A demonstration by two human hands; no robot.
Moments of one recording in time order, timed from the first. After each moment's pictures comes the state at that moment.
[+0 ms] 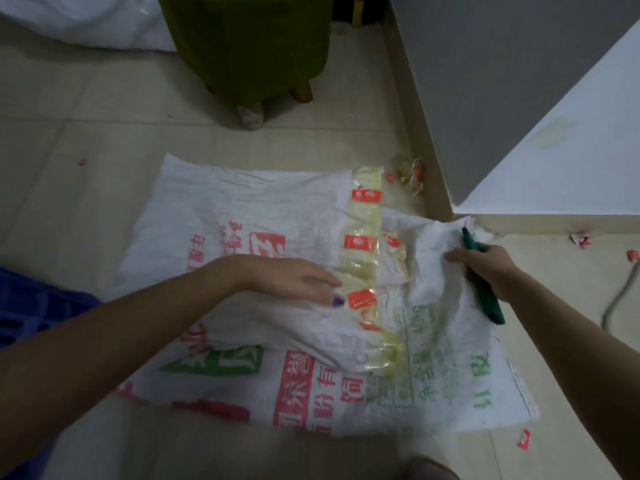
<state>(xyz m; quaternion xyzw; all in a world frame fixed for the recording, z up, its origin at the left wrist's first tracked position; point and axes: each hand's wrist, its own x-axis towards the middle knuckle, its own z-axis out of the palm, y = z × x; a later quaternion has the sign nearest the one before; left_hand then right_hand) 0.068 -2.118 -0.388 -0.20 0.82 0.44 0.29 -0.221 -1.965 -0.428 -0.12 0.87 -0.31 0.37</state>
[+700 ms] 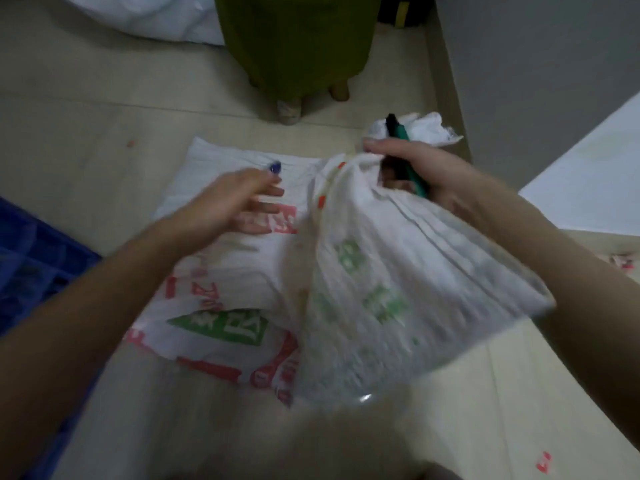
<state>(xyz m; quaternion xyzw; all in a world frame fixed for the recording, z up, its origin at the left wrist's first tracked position) 0.135 -2.147 -0.329 -0.48 0.58 0.63 -0.17 -0.096 -2.083 -0.291 -0.30 0.61 -0.42 0.60</state>
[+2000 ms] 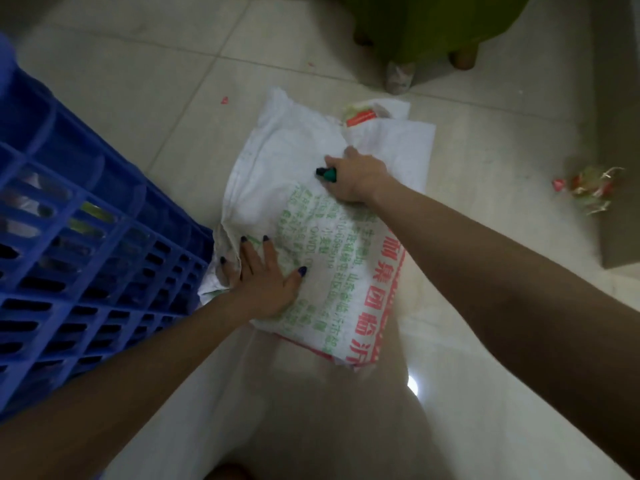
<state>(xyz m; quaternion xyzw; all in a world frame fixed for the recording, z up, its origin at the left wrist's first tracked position) 0.243 -2.122 -0.468 -0.66 0.64 0.33 0.20 0.058 -2.251 -0.450 -0.72 0.66 0.14 0.18</state>
